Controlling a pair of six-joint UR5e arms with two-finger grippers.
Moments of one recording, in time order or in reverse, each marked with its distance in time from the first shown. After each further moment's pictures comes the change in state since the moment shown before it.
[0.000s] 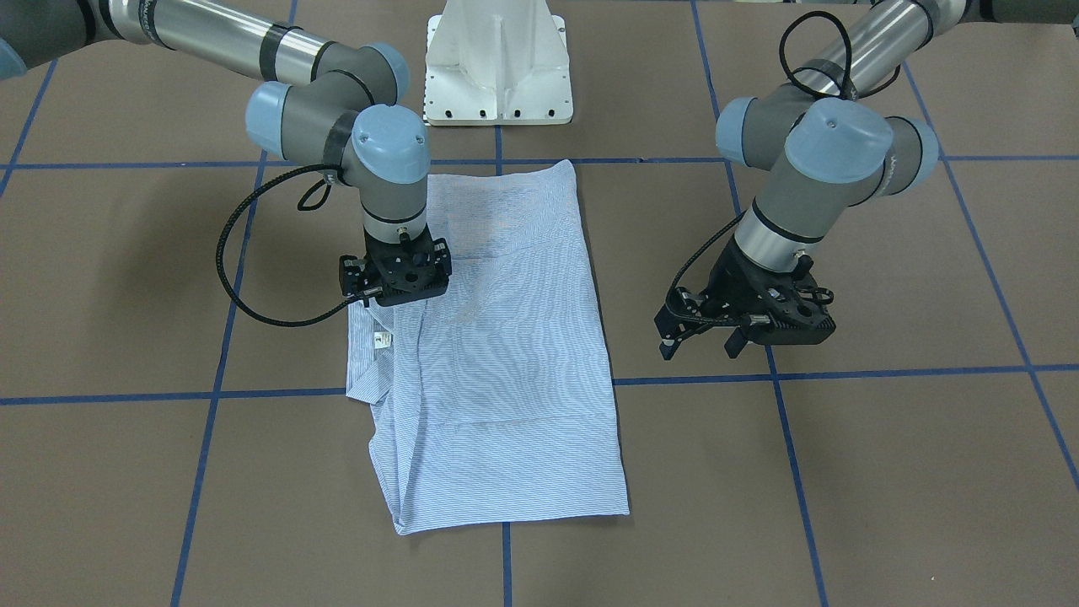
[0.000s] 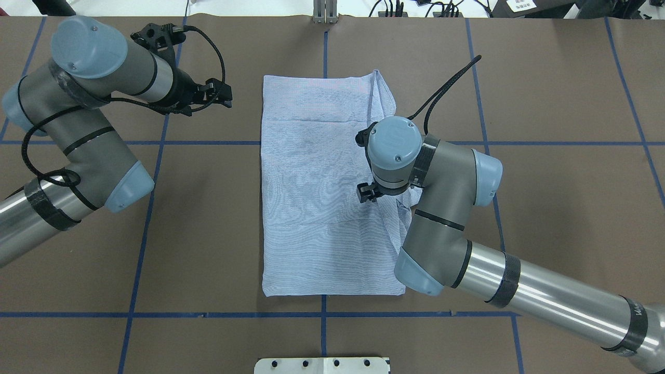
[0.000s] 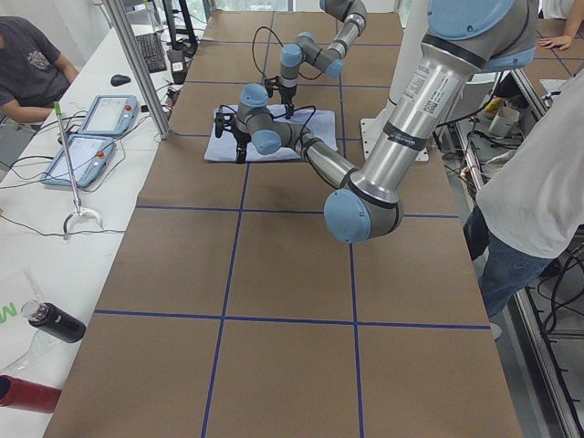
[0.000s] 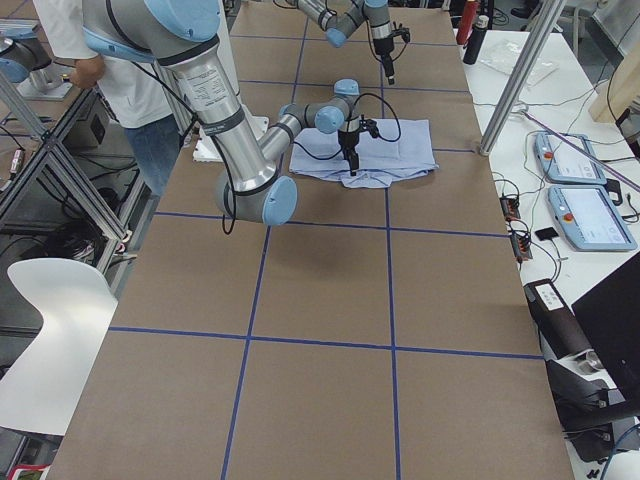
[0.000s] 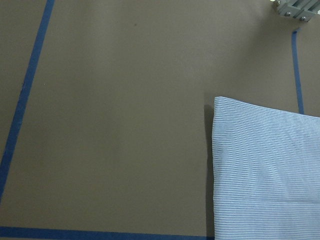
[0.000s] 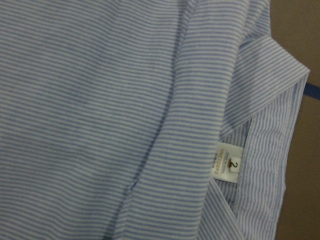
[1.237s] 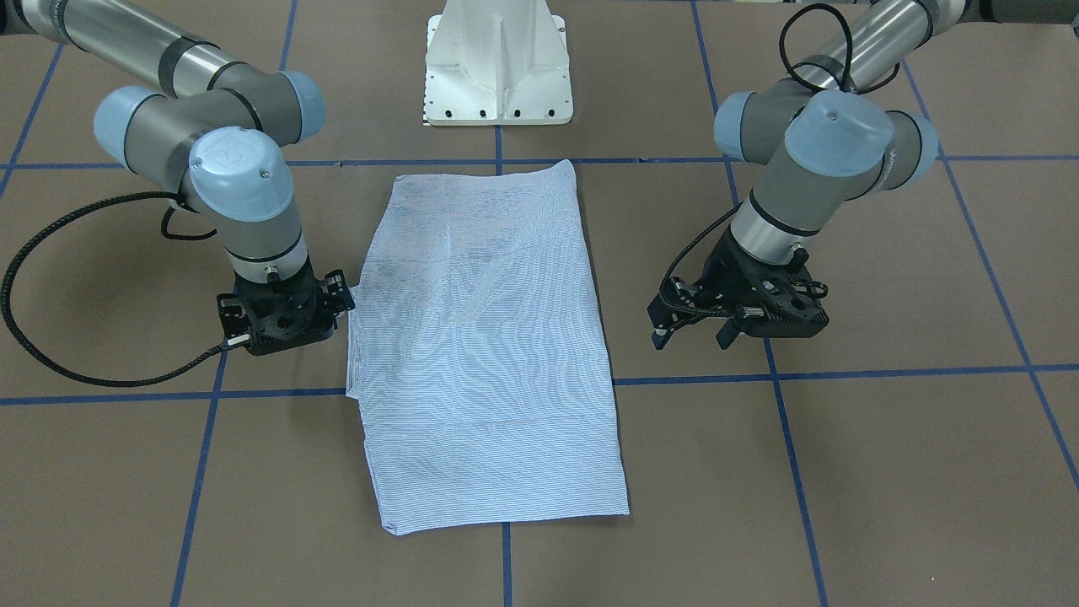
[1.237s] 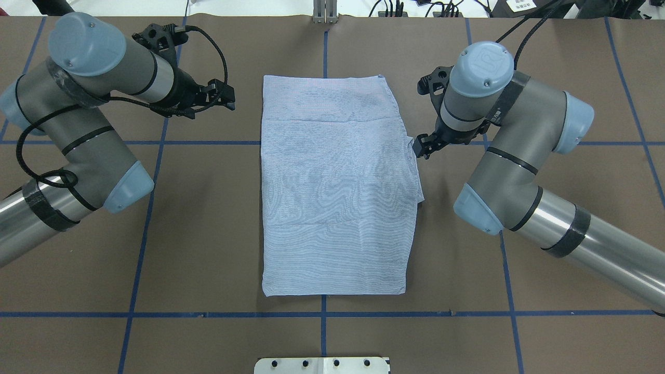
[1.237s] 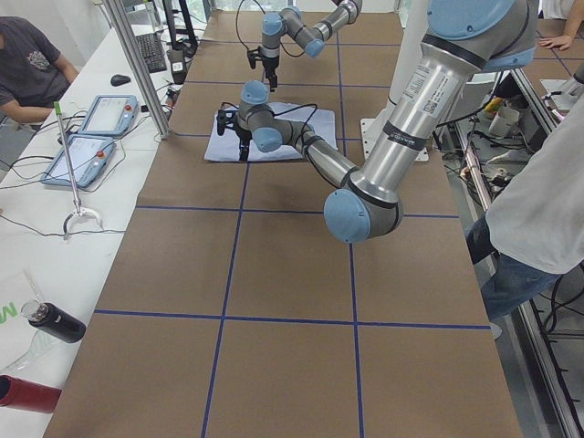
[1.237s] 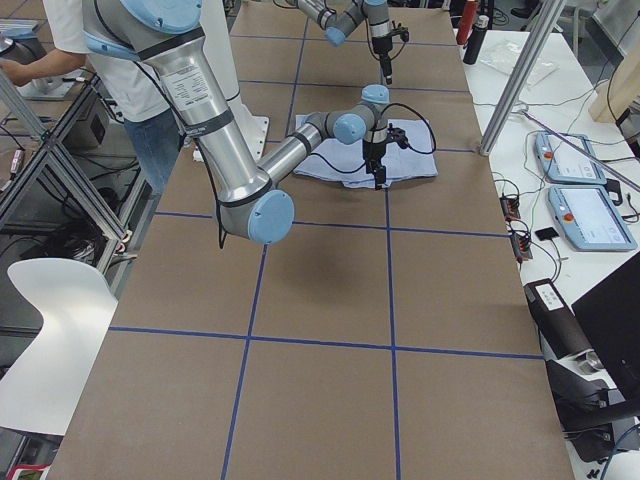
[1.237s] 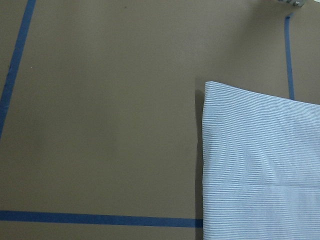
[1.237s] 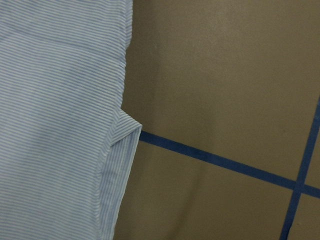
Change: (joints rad) left arm 0.001 0.004 -0.036 0.011 -0.032 -0.015; right arm 0.223 -0.108 0.110 -0.011 0.162 -0.200
